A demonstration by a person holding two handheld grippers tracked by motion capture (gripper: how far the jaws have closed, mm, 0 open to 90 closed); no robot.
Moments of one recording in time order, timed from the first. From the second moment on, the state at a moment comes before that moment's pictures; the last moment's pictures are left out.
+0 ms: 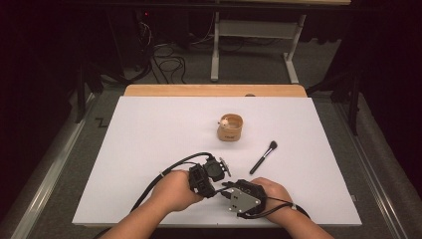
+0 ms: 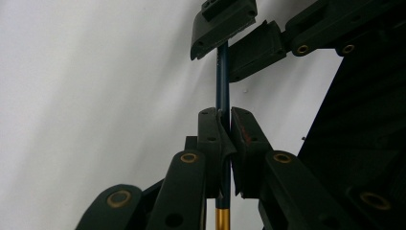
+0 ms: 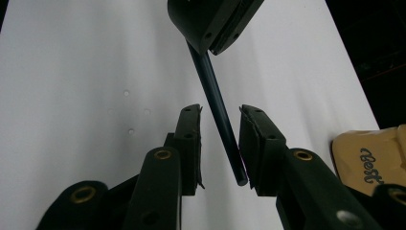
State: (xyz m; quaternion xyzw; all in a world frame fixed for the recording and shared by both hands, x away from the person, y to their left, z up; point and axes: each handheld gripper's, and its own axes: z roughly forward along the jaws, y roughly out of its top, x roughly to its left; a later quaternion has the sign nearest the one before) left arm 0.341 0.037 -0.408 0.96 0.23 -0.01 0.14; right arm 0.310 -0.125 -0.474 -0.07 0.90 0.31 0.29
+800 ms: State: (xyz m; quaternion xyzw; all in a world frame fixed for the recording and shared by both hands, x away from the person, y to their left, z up) left arm 0.342 0.039 -0.406 0.96 0.23 -0.01 0.15; right arm 0.310 -0.125 -0.473 -0.09 0.90 0.31 0.30
